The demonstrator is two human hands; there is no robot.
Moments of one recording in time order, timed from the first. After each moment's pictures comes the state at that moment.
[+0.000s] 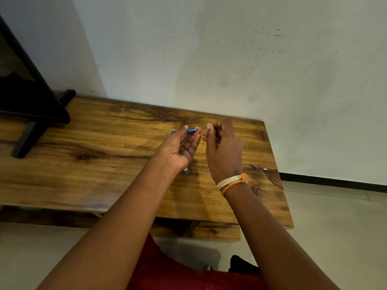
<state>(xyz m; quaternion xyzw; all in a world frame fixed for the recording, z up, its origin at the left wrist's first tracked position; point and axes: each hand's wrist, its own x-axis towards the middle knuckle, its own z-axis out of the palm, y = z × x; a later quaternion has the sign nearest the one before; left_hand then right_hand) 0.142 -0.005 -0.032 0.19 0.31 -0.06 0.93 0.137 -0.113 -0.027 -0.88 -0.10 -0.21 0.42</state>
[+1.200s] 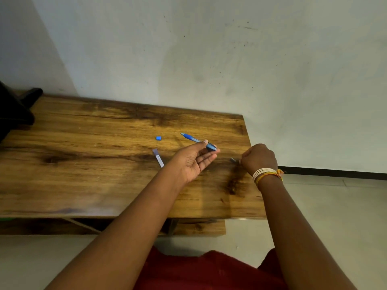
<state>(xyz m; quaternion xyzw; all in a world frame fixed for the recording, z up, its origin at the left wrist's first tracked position) 0.143 -0.081 -0.050 0.34 0.26 -0.19 0.88 0.175 -0.253 -0.051 -0.96 0.17 0.04 0.22</state>
